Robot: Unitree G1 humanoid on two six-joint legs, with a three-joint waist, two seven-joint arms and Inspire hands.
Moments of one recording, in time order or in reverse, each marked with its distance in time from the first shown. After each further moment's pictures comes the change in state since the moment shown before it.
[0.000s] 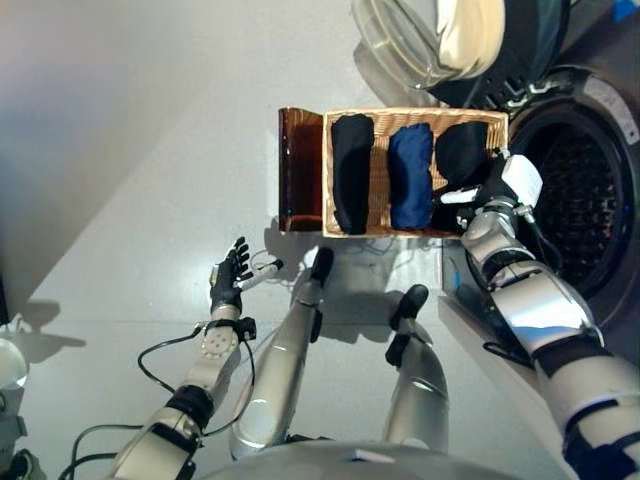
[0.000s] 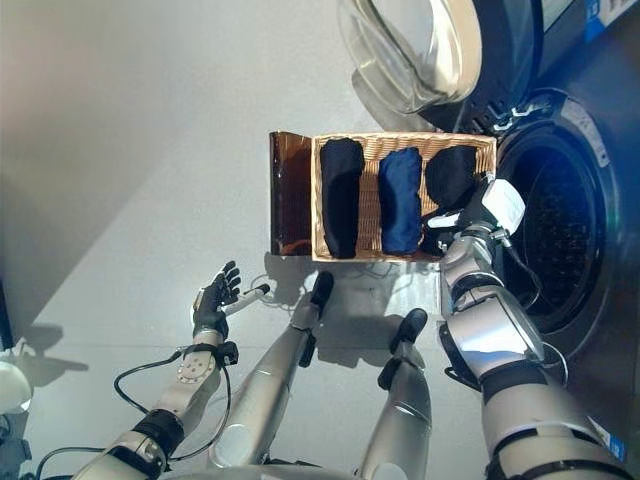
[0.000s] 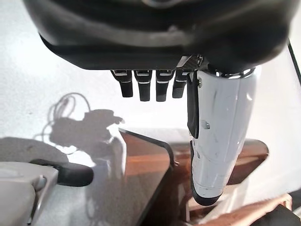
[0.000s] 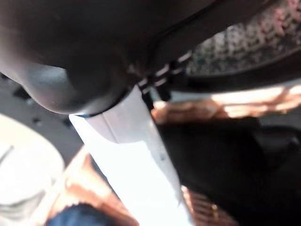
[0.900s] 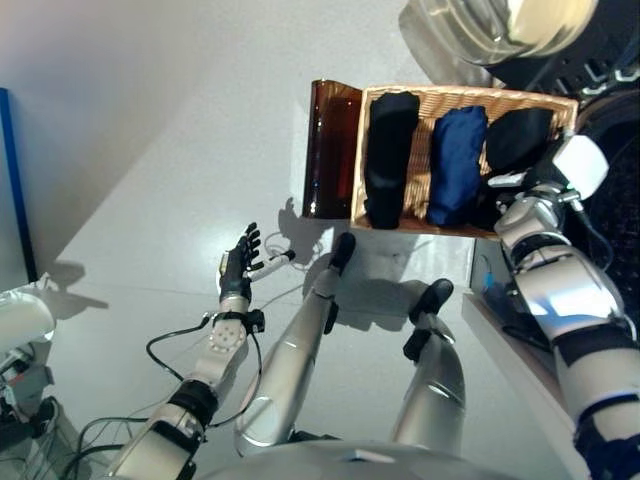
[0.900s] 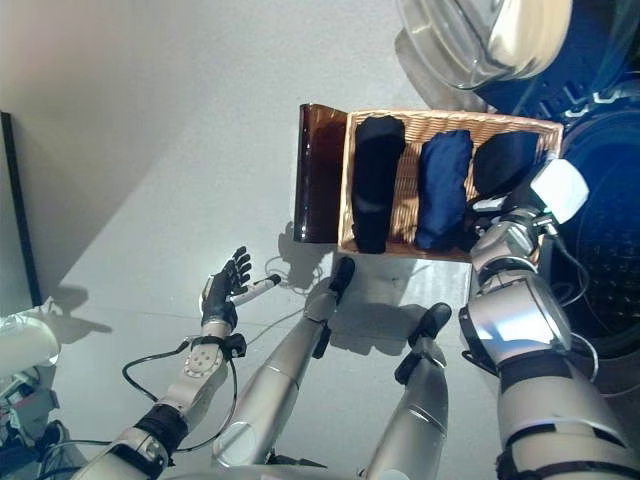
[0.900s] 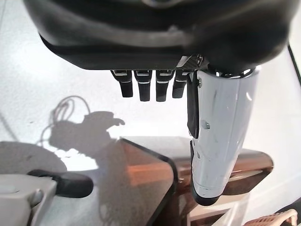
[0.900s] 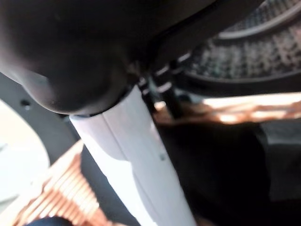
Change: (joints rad) left arm -0.006 0.001 -0.028 -0.113 0.035 -0.001 0.018; right arm -0.084 -0.124 -0.002 0.077 -0.060 0.073 -0.093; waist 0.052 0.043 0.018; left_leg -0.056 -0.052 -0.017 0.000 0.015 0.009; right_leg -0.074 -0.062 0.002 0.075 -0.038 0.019
